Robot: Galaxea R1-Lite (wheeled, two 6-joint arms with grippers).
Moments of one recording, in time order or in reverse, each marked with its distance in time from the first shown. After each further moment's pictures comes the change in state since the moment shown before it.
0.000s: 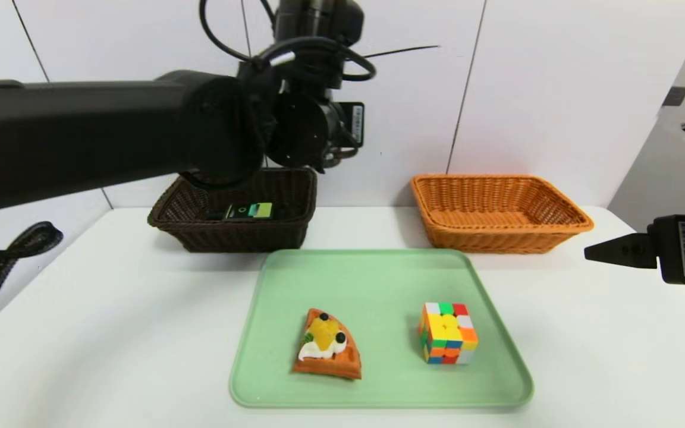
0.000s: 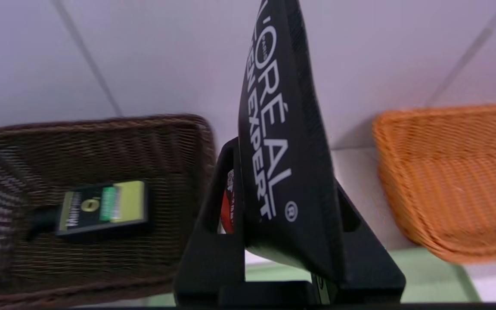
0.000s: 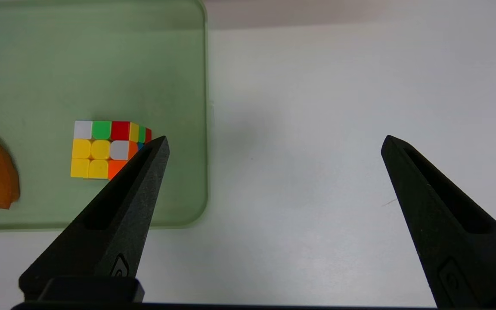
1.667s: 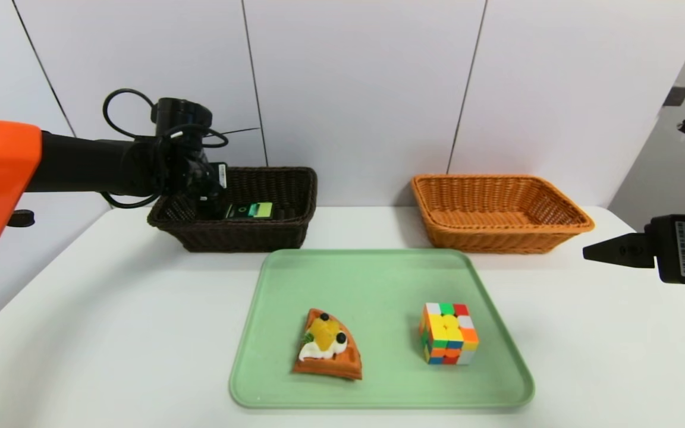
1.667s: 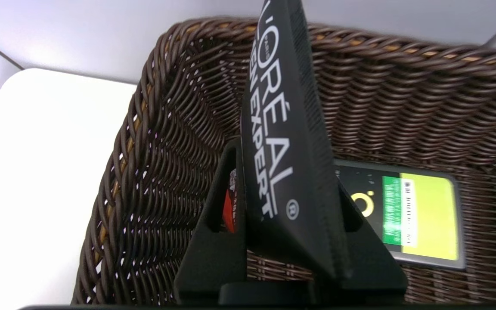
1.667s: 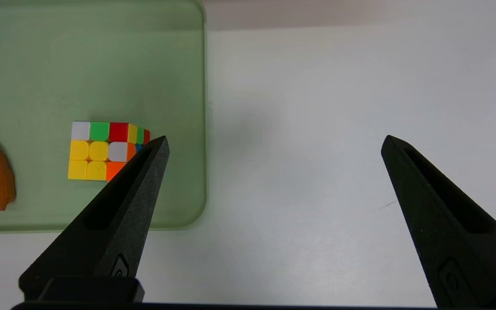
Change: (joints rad) left arm 0.532 0.074 0.299 -0.113 -0.238 0.000; right arm -0.001 0.007 -0.003 -0.001 -0.005 -0.009
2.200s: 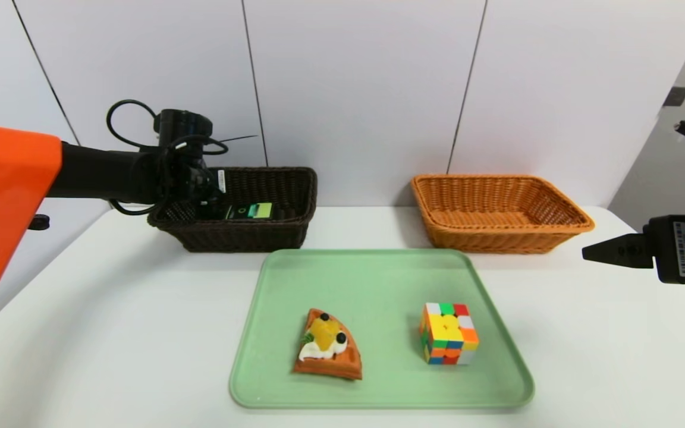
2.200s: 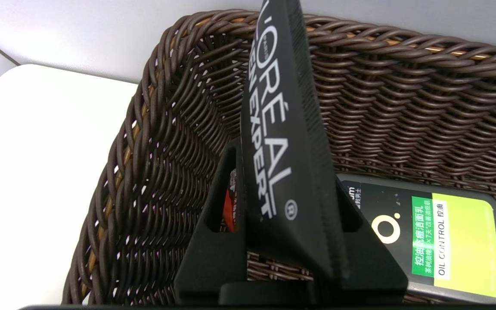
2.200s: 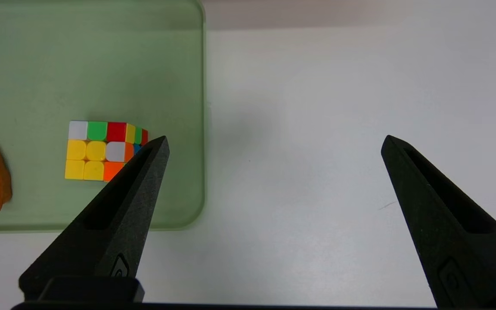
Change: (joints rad) left arm 0.021 0.049 0.001 -0.053 0.001 0.001; right arm 0.000 0.003 0.000 -0.001 0.000 -0.010
